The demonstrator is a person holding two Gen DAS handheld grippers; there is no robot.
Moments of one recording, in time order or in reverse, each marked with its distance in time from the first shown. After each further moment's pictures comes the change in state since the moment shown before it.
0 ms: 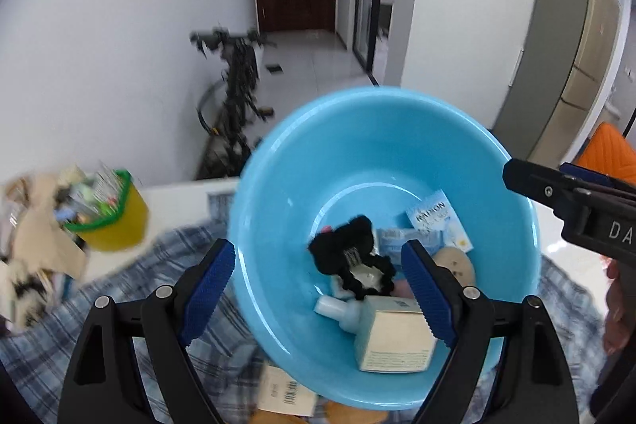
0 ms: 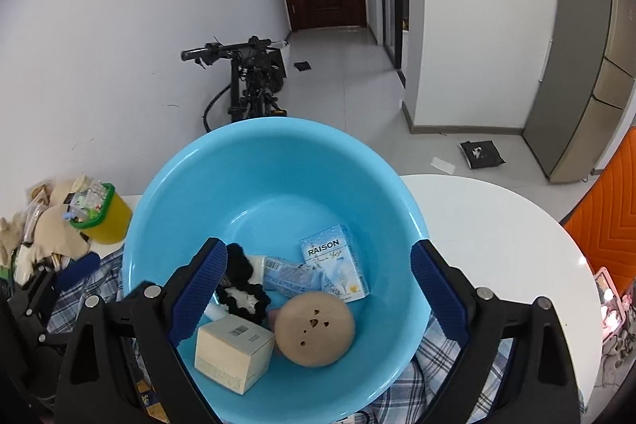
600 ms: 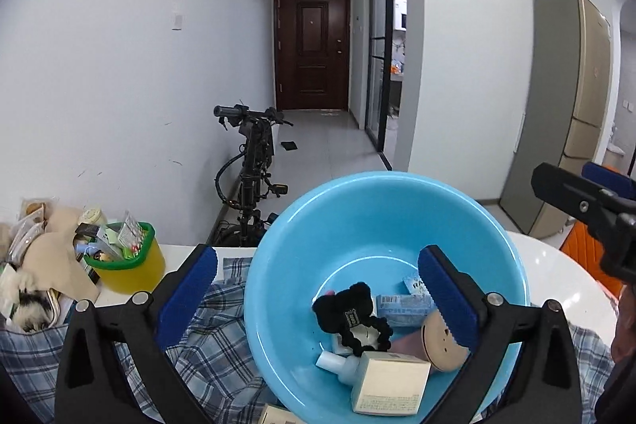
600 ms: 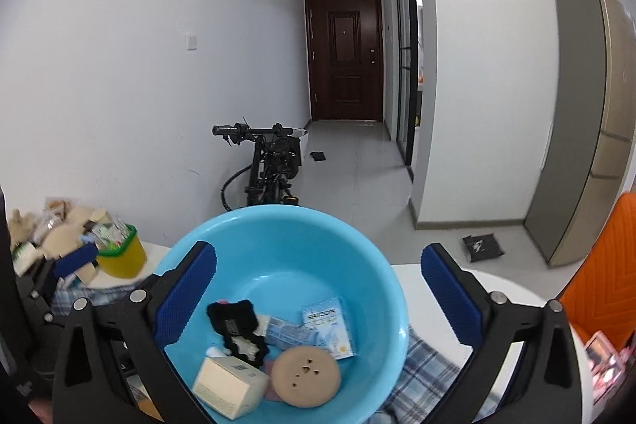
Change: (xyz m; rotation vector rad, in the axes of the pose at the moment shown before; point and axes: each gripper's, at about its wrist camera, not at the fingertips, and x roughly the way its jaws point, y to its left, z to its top) left arm -0.045 -0.005 -0.005 -0.048 -0.281 0.024; right arm -0.057 0.007 -0.012 -0.136 -0.352 0.001
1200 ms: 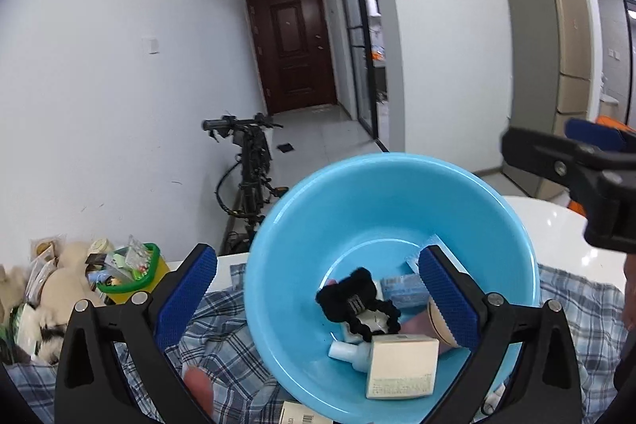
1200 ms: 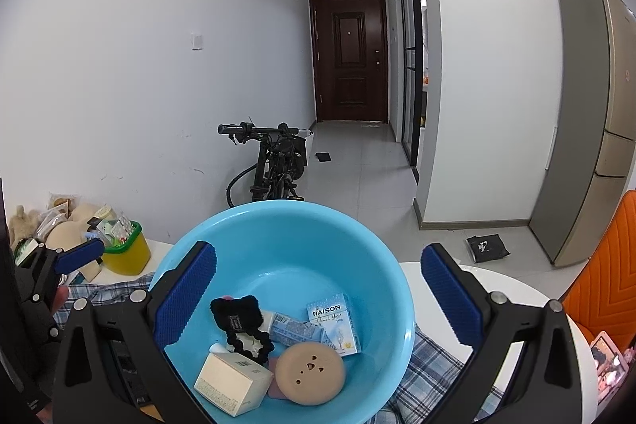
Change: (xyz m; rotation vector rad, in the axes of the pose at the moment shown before) left arm -0.005 -0.019 -0.009 0.141 -0.013 0.030; right arm -0.002 -0.004 -0.009 0.020 -0.002 0.032
